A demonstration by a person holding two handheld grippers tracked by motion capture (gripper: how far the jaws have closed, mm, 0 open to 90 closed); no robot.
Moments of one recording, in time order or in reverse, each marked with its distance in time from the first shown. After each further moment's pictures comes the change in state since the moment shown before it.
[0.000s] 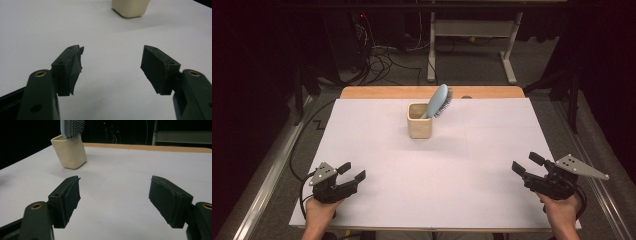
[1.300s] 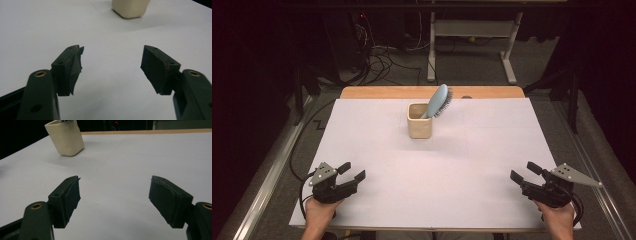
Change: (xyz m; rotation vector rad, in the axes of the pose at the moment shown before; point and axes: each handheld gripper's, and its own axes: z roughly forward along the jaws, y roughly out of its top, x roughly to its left) left arm 0.000 0.000 -0.001 -0.004 0.002 0.000; right arm -0.003 -0.029 0.002 0.053 -0.007 0.035
